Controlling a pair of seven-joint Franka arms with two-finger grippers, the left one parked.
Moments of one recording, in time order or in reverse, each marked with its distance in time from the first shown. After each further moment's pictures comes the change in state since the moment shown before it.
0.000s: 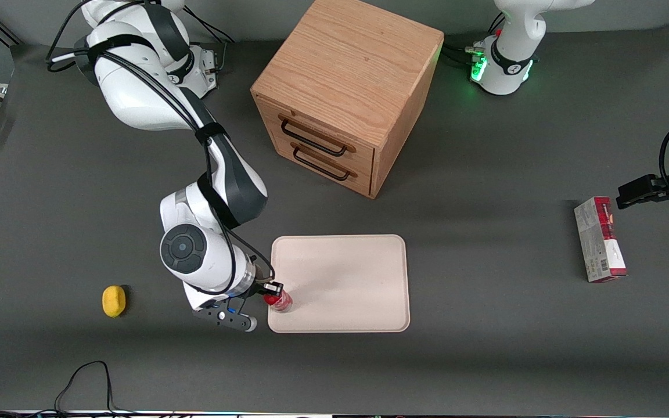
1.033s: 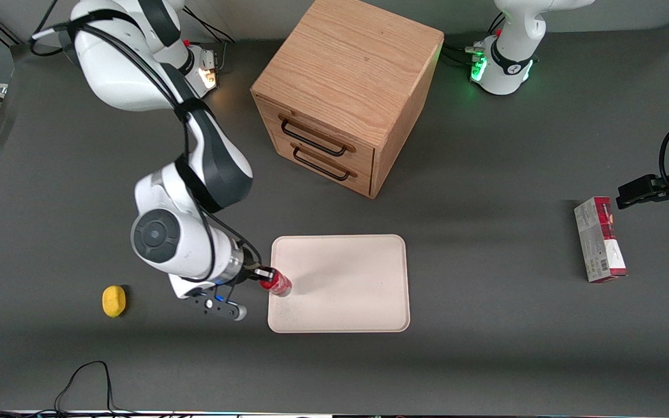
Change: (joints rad) arm -0.007 -0.075 0.001 -0.032 0.063 -0.076 0.000
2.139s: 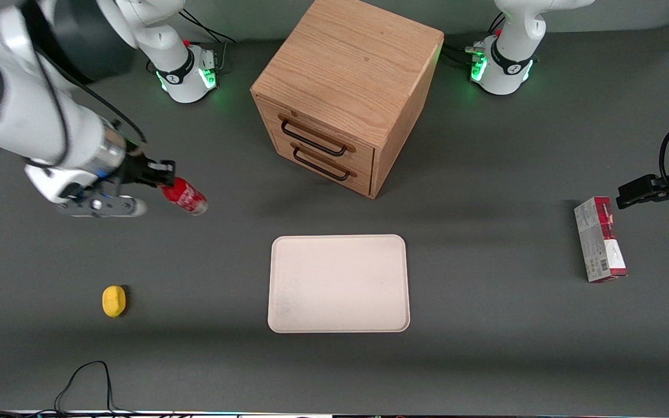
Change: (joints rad) arm -0.047 -0.598 -0.121 -0.362 -0.010 -0.453 -0.364
